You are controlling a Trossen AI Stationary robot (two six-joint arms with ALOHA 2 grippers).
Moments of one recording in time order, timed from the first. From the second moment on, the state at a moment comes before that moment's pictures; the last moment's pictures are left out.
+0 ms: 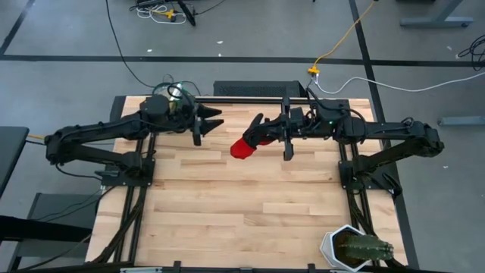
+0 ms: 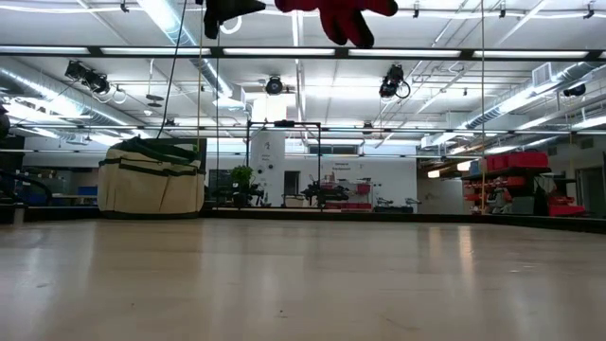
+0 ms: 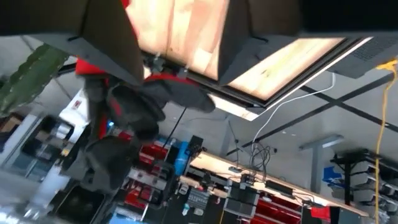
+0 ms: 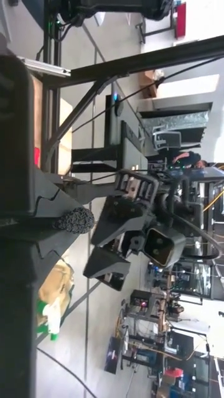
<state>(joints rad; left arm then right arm) 0.24 1.02 0.93 0.05 0.02 -0.32 -0.07 1.22 1.12 0.13 -0.11 -0.04</state>
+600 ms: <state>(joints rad) 0.24 1.13 0.93 0.22 0.17 -0.44 -0.07 1.22 1.12 0.11 -0.10 -0.04</state>
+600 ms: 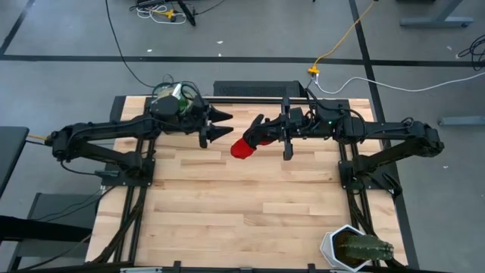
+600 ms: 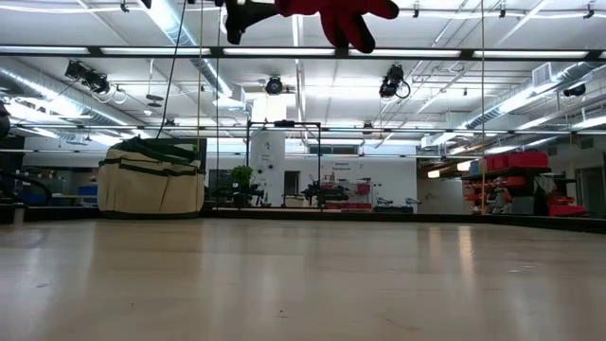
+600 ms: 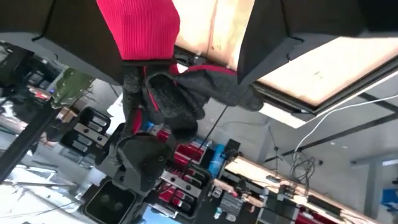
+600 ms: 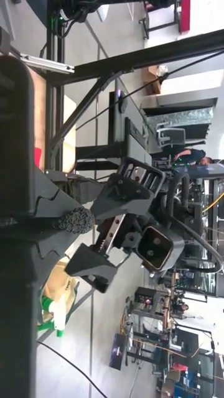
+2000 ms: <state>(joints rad) 0.22 1.36 1.01 0.44 0.32 -0.55 -0.07 1.22 1.12 0.08 -0.15 -0.01</state>
